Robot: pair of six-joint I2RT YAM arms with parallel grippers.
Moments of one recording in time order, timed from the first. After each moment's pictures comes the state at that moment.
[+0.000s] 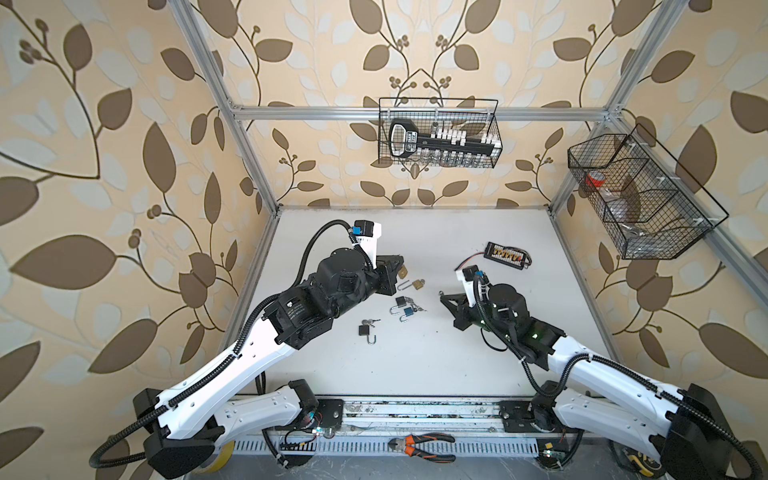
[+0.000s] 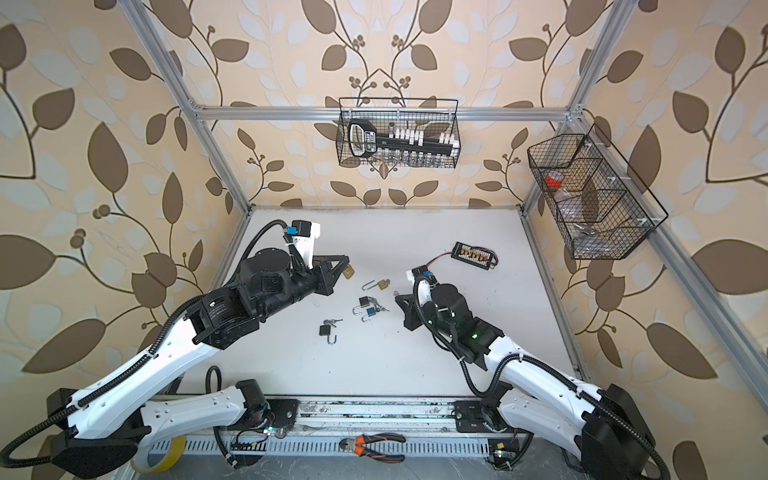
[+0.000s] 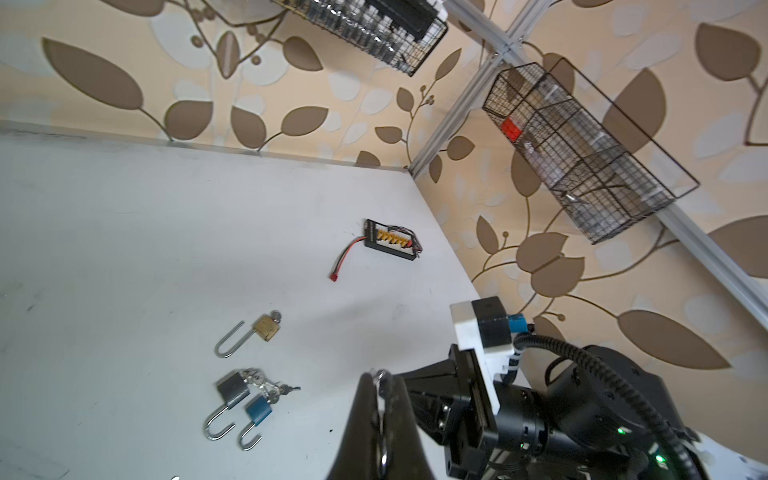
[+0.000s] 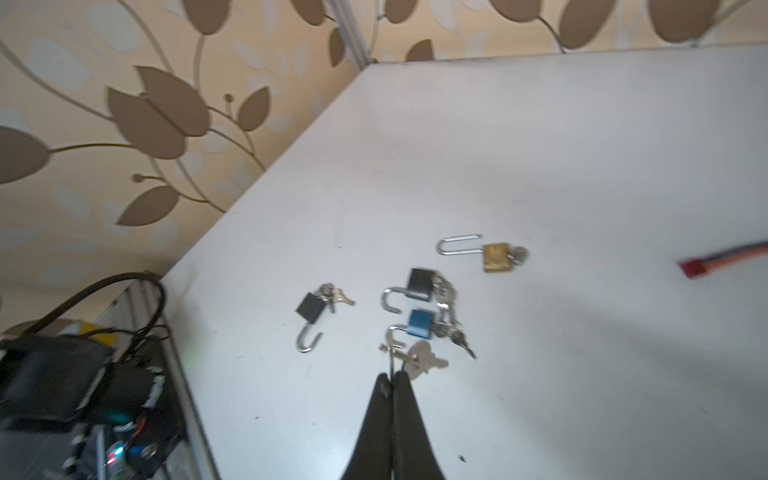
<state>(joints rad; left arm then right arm) -0.83 1.01 1.19 -0.52 -0.15 -0.63 0.63 1.01 0.54 0.00 -0.10 0.38</state>
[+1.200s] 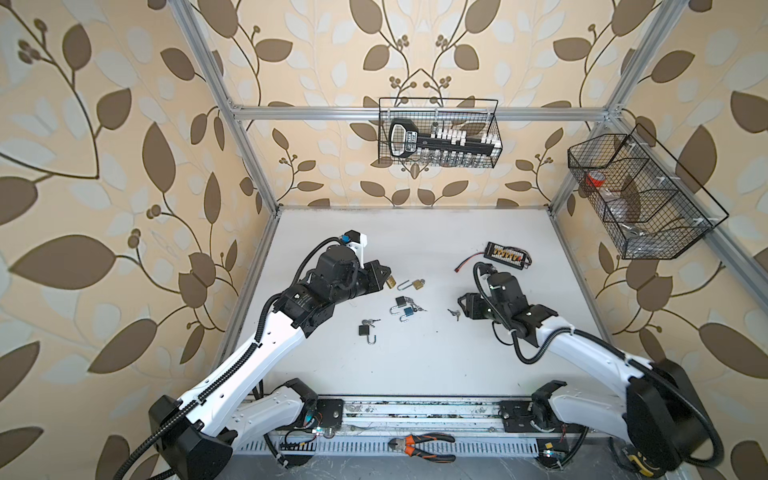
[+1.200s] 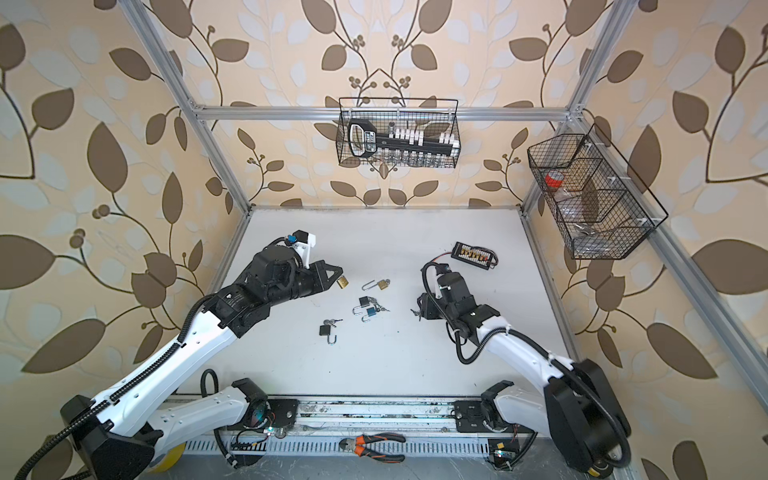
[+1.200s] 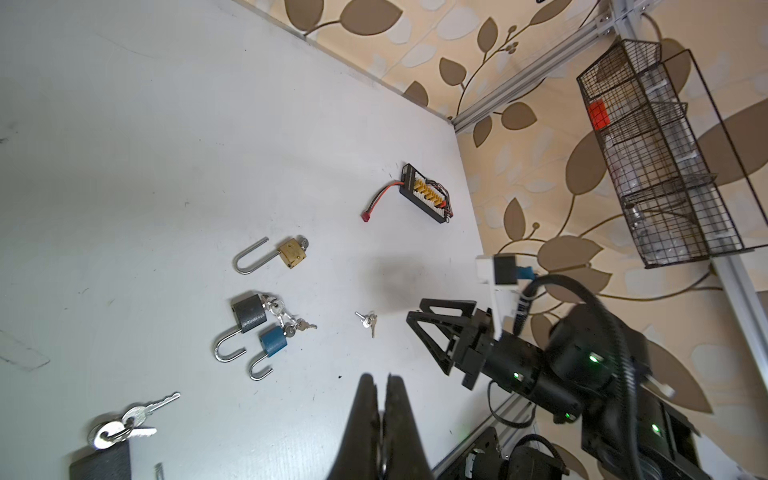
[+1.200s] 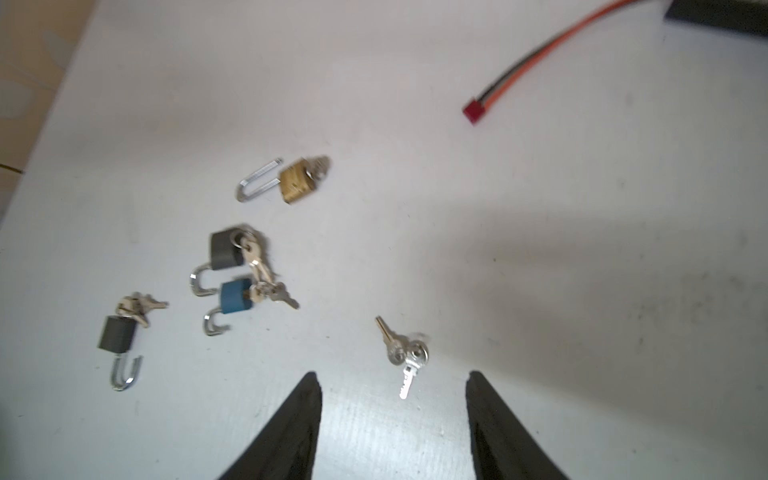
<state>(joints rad) -0.53 1.03 0.97 -0.42 0.24 -0.80 0.46 1.10 0.59 -0.18 -0.03 0.39</state>
